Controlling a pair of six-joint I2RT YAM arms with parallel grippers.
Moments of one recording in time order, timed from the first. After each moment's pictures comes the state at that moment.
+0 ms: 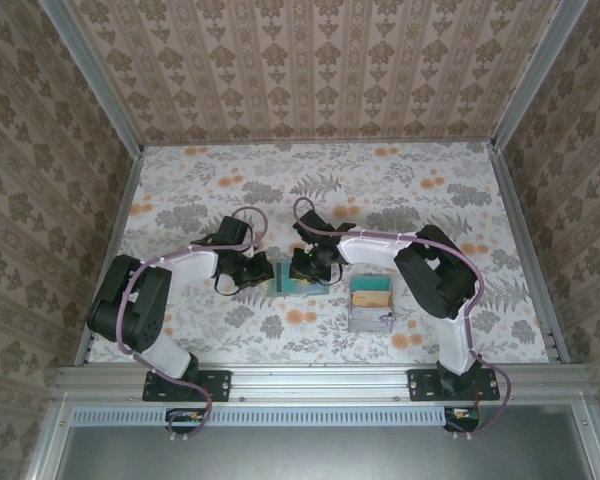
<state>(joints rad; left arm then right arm) -0.44 1.59 0.74 -0.30 0.47 -0.64 0.73 2.00 1.28 -0.42 -0.32 0.92</state>
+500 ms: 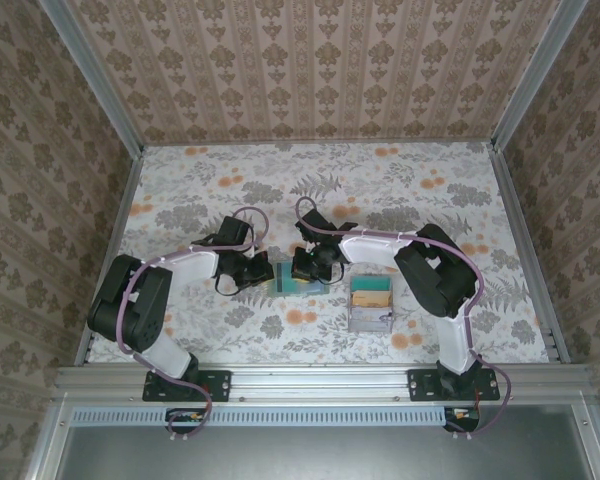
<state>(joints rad) -0.44 1.59 0.74 -0.30 0.47 -0.64 0.72 2.00 1.27 -0.40 -0.35 0.93</state>
